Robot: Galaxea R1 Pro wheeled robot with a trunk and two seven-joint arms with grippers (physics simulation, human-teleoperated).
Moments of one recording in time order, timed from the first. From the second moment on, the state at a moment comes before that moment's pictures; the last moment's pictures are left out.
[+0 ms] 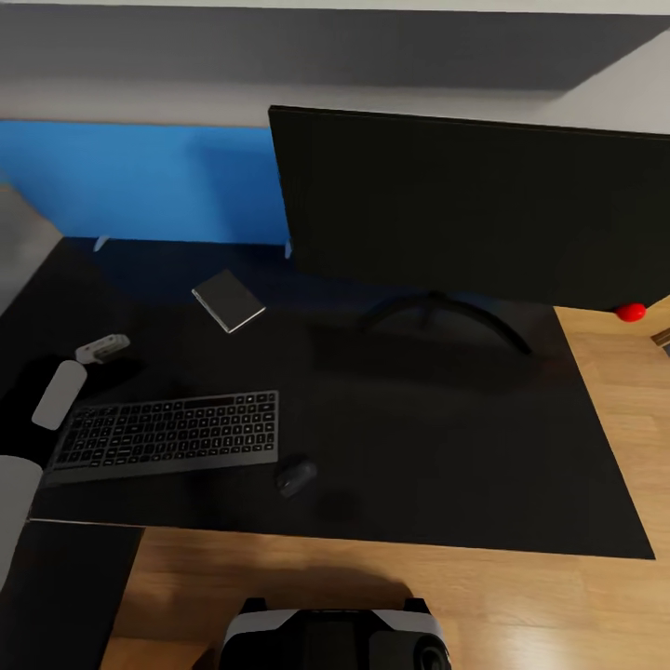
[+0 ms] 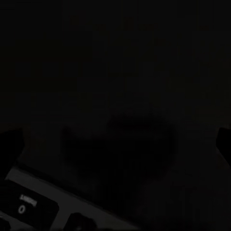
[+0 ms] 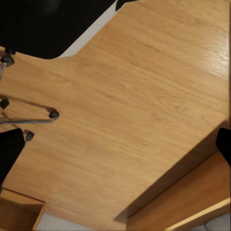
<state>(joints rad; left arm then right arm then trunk) -1.02 0.43 0.00 -0.87 0.73 0.74 0.33 0.29 -0.26 0.39 -0.48 -0.14 -0.25 0.08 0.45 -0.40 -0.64</state>
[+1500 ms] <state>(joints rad) -1.19 0.39 -0.08 -0.63 0.54 0.58 0.10 0.29 -0.26 0.39 -0.48 -0.14 -0.25 0.08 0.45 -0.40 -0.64</state>
